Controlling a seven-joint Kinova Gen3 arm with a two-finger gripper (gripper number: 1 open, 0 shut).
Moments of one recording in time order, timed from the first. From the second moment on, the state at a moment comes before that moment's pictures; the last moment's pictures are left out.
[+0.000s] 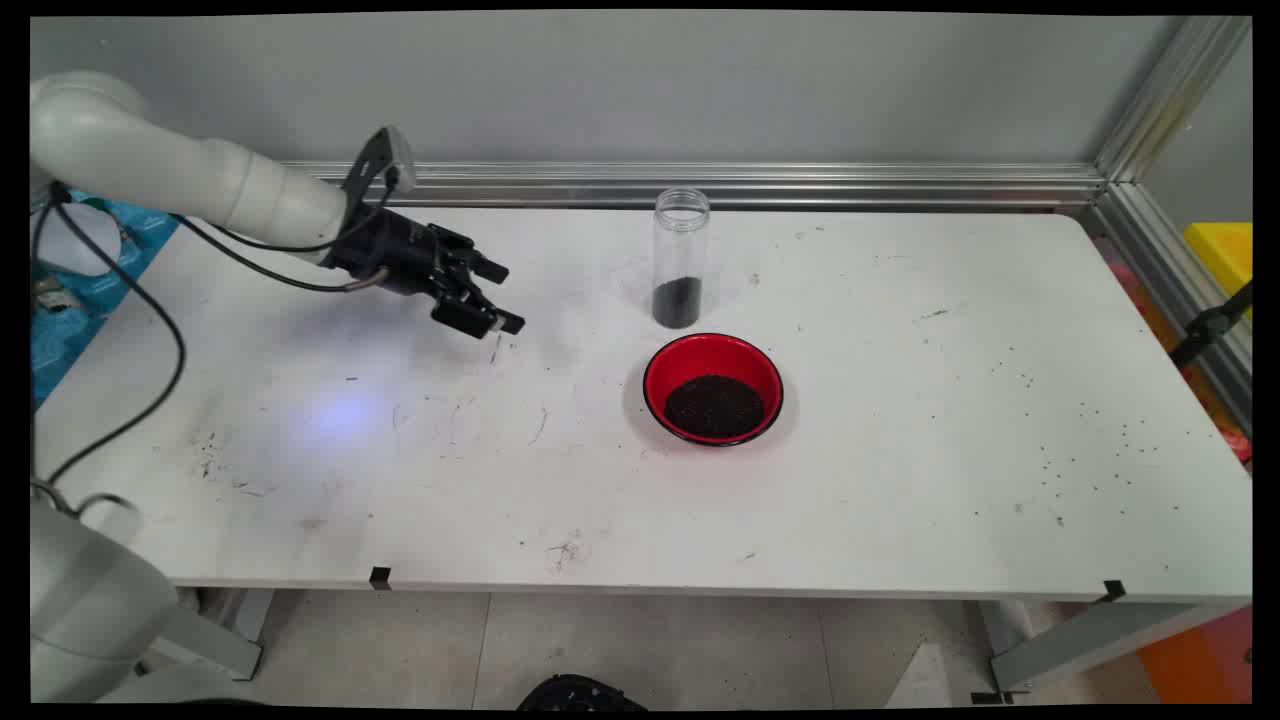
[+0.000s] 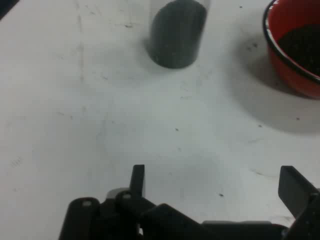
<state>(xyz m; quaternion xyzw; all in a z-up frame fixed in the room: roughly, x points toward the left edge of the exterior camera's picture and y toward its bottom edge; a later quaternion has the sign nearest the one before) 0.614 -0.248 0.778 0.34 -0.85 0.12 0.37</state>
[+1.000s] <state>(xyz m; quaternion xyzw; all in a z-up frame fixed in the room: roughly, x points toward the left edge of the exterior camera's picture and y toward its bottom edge) 0.581 -0.302 0.787 0.27 -0.85 0.15 0.43</state>
